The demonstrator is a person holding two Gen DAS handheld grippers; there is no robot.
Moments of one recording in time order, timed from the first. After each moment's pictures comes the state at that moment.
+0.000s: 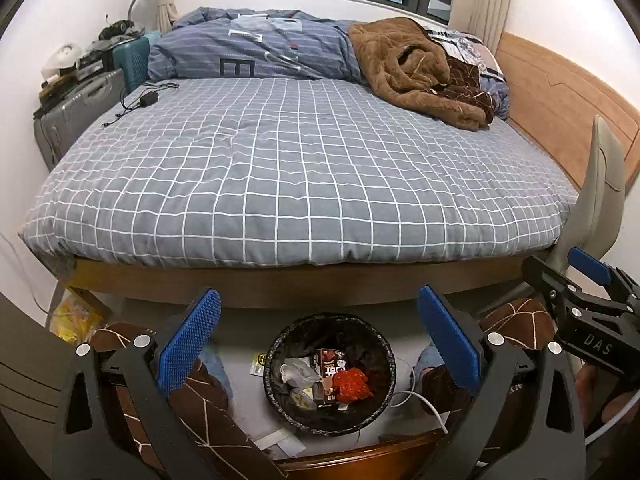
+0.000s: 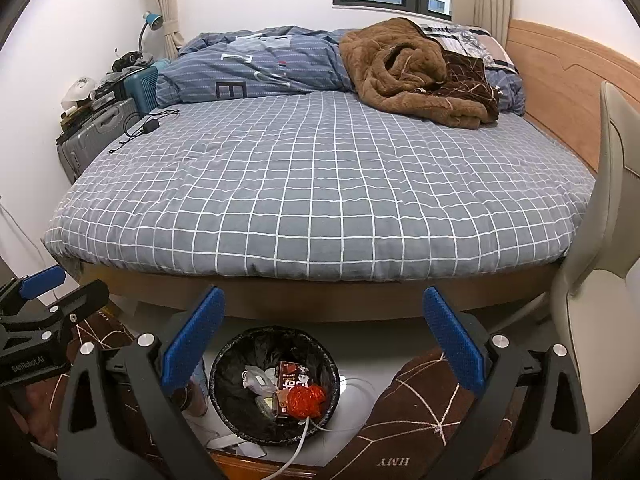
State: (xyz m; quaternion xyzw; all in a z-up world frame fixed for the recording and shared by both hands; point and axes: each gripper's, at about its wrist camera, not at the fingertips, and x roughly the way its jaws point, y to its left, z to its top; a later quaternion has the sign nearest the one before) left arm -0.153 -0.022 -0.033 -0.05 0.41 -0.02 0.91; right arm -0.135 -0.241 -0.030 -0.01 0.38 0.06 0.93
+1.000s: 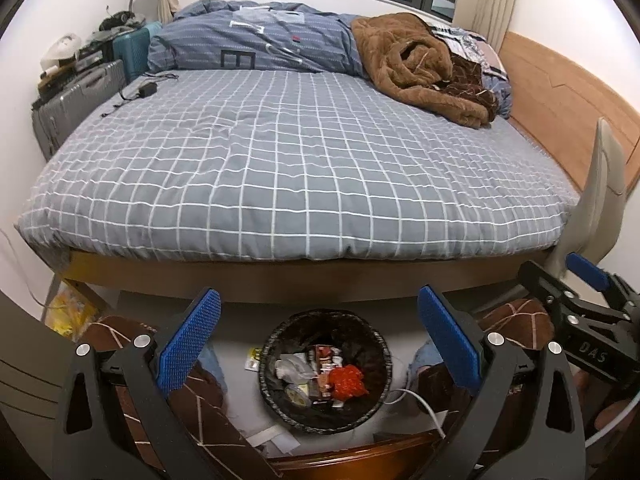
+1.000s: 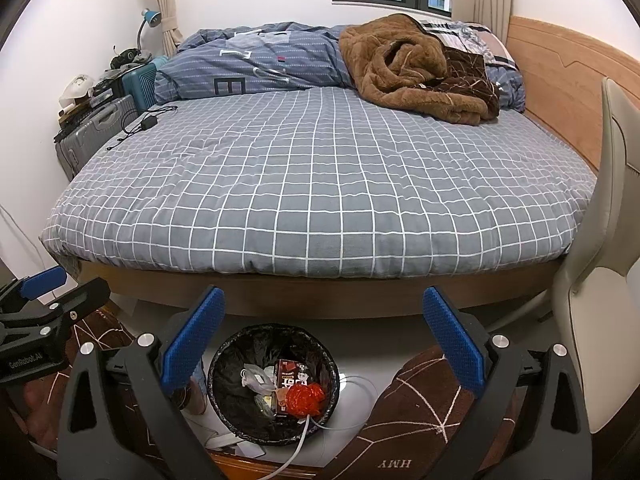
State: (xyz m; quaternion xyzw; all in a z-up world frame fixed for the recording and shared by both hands) left arm -0.149 -0.021 -0.042 -0.05 0.41 -0.01 0.91; right arm -0.133 -0.239 -0.037 -0.01 0.38 0.05 0.92
